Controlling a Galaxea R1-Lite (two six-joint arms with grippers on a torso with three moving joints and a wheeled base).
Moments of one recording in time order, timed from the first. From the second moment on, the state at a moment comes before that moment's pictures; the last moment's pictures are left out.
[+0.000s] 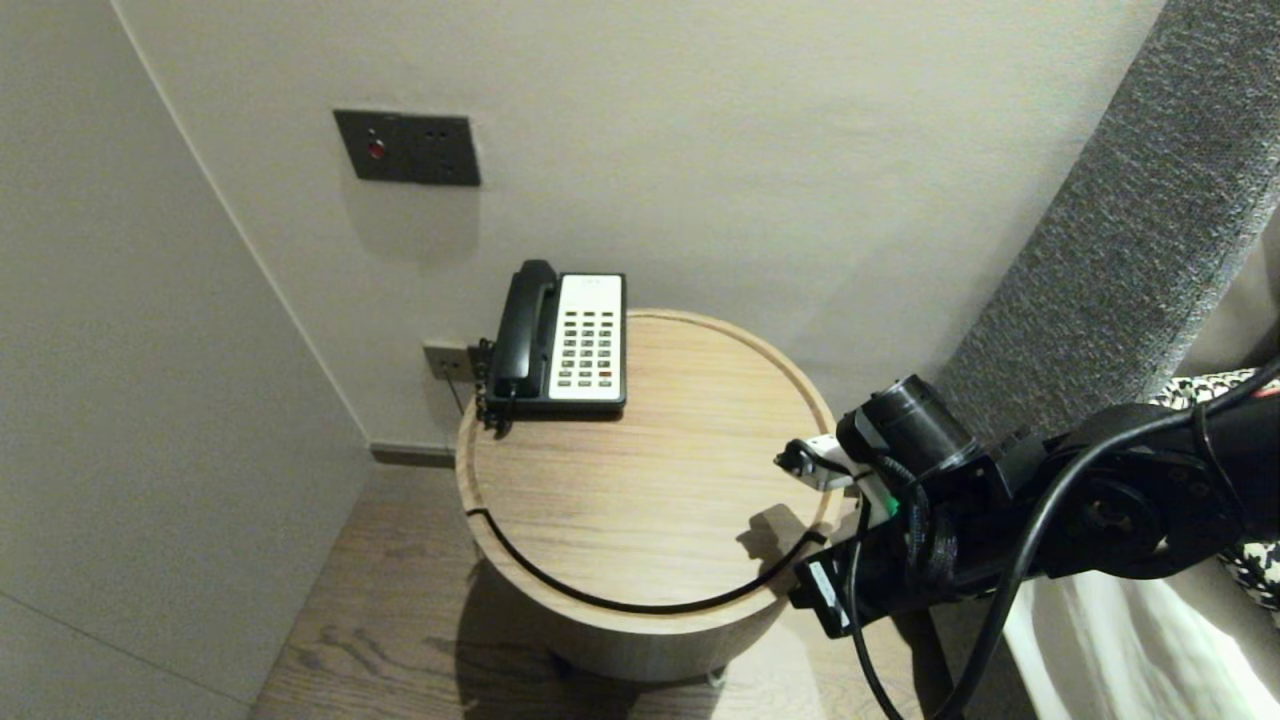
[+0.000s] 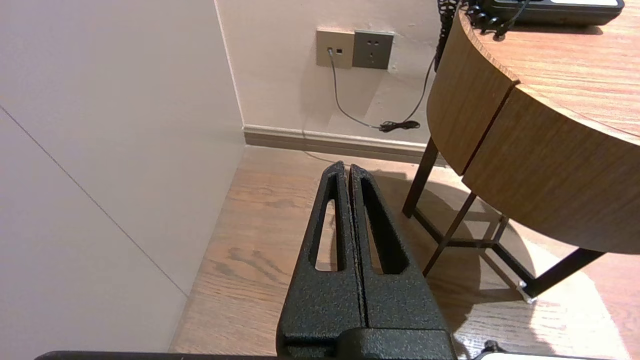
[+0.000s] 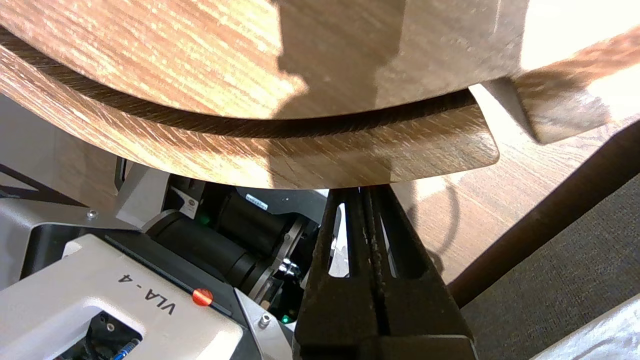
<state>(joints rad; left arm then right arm) 0.01 0.00 0.00 -0.02 0.01 -0.01 0.57 1.77 -1.01 0.19 0.14 0.16</state>
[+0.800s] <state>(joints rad) 0.01 0.00 0.00 -0.02 0.01 -0.01 0.55 1.78 -1.03 0.20 0.14 0.16</state>
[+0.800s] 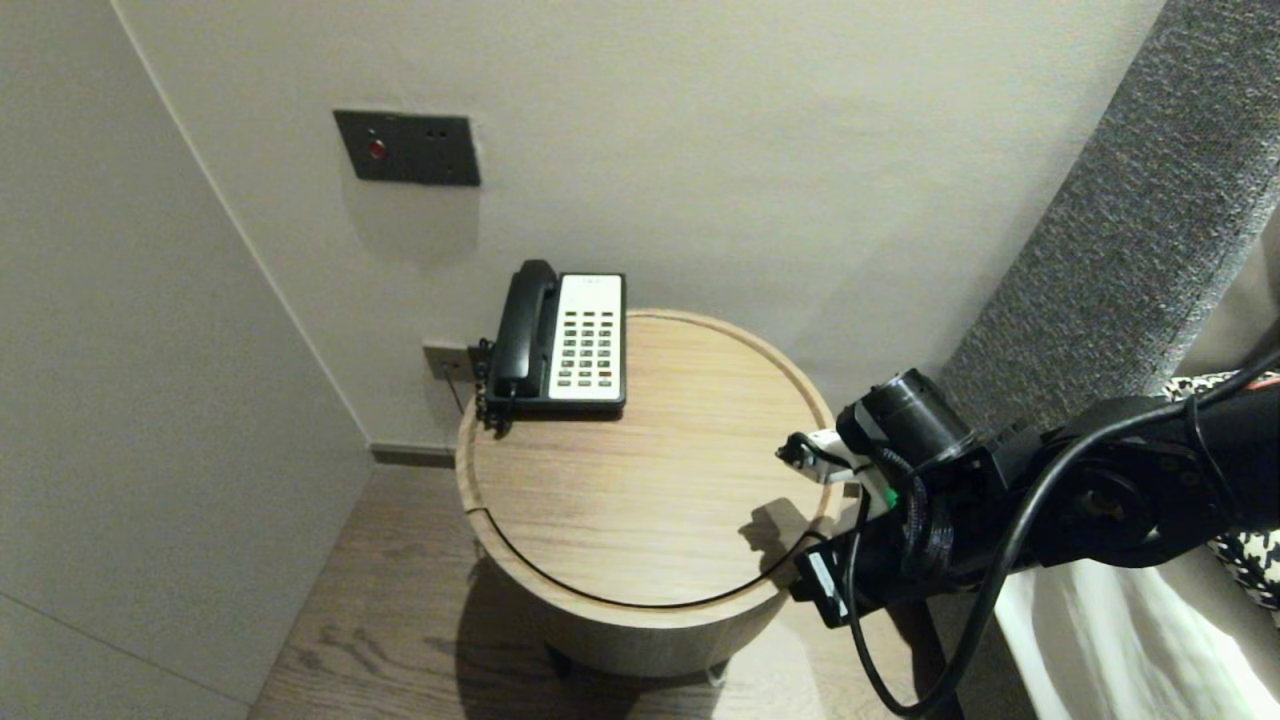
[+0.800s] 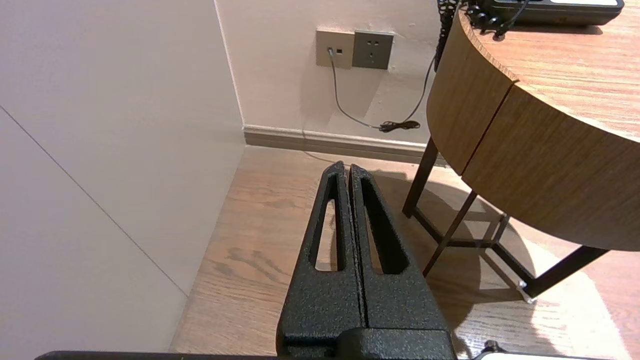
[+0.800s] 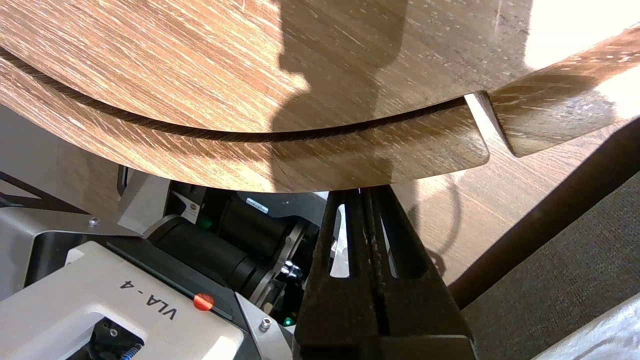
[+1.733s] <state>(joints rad) 0.01 0.00 0.00 -0.02 0.01 -0.01 0.29 1.71 -0.82 0.19 0.00 0.05</state>
